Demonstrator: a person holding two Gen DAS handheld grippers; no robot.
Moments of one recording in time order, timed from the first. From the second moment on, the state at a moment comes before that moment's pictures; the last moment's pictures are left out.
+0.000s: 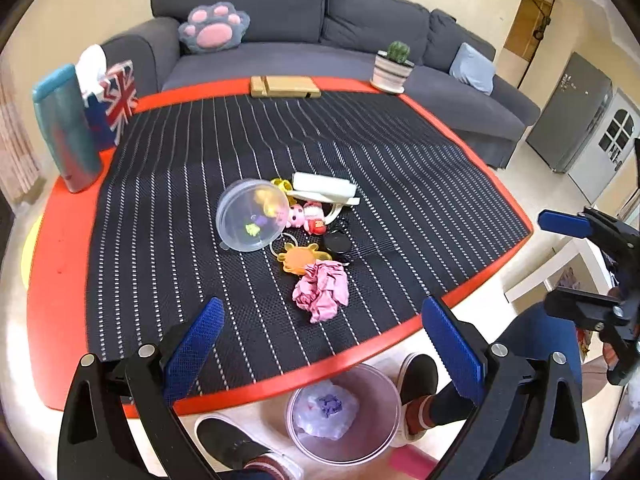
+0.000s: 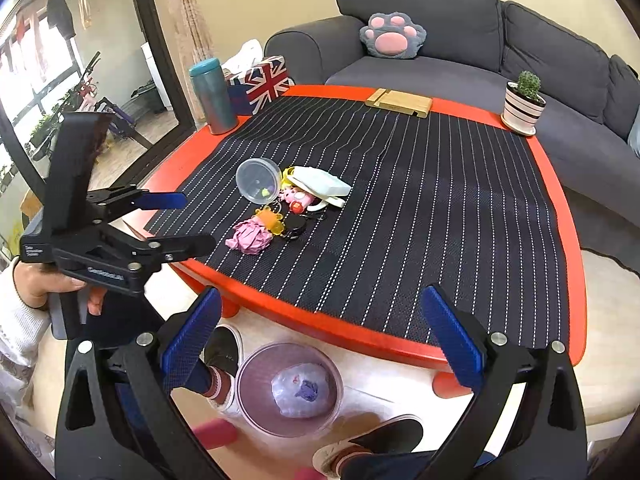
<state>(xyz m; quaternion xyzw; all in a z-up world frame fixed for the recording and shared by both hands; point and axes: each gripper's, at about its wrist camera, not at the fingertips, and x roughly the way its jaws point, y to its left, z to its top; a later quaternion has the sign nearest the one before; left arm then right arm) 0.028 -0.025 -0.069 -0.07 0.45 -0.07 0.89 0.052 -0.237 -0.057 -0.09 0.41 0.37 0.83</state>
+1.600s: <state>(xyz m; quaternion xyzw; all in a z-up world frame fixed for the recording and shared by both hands) 0.030 -0.007 -0.059 -0.09 0.44 -0.09 0.89 0.122 -0.168 -0.058 -0.15 0.40 0.40 0.81</state>
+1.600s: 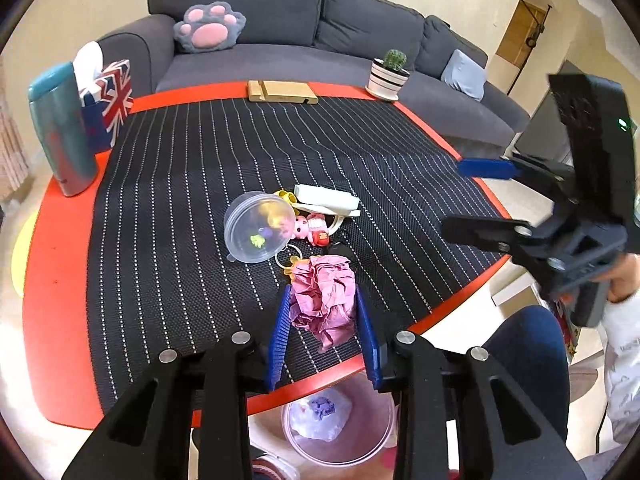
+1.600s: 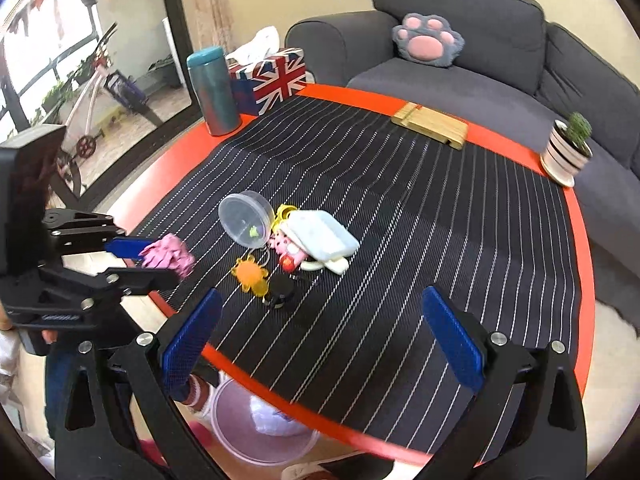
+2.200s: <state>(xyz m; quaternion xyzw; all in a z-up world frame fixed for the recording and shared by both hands) 0.021 0.017 -0.063 -0.11 0.44 -0.08 0.89 0.152 -0.099 -0.098 -0.27 0.41 0.42 0.76</state>
